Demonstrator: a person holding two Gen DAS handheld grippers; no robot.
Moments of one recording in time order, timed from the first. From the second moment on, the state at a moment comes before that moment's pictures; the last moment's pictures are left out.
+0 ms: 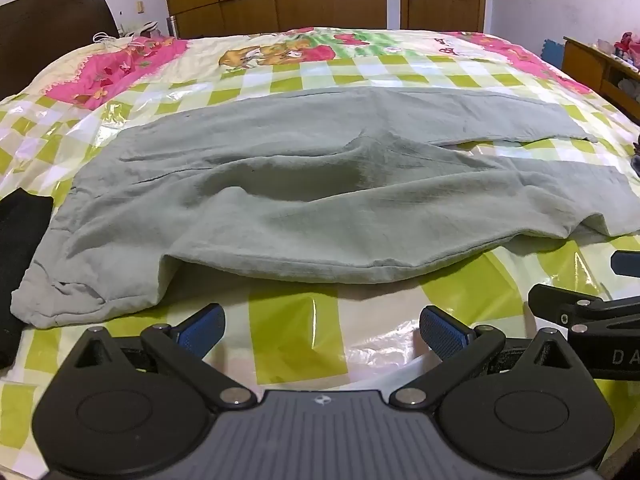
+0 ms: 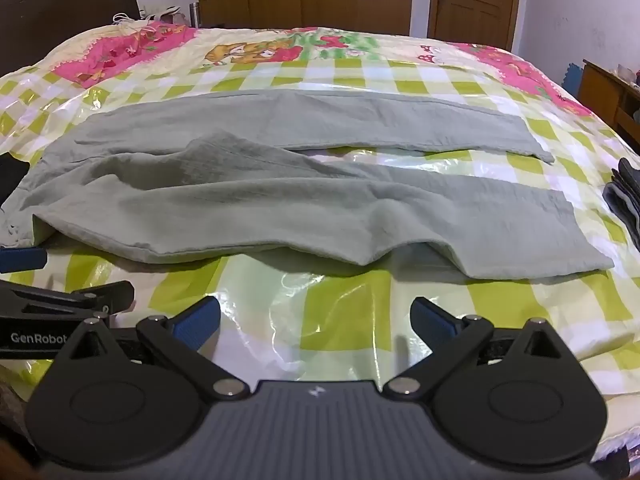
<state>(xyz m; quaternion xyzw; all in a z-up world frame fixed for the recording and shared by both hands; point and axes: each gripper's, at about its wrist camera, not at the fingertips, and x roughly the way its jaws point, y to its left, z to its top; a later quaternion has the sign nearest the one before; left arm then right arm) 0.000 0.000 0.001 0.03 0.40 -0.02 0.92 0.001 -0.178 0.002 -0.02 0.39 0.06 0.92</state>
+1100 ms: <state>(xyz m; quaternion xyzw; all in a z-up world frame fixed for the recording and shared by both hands) -0.002 -0.004 -0.003 0.03 0.40 -0.03 0.92 0.004 -0.183 -0.004 -0.02 0.40 0.04 0.92</state>
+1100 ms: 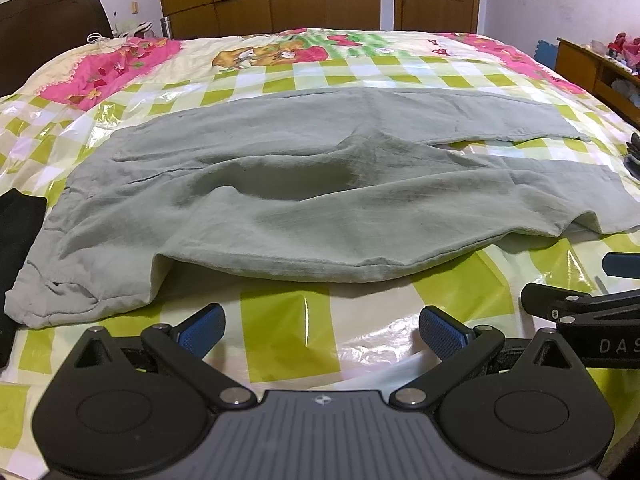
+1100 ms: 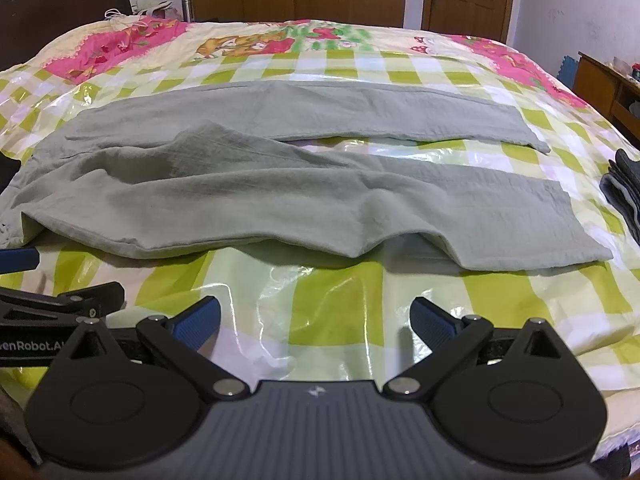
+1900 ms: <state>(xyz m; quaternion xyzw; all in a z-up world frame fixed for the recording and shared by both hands) -0.004 -0.011 0.001 0.03 0.39 -0.04 0.92 0.005 -0.184 -0.005 -0.02 0.40 0.04 0.91</state>
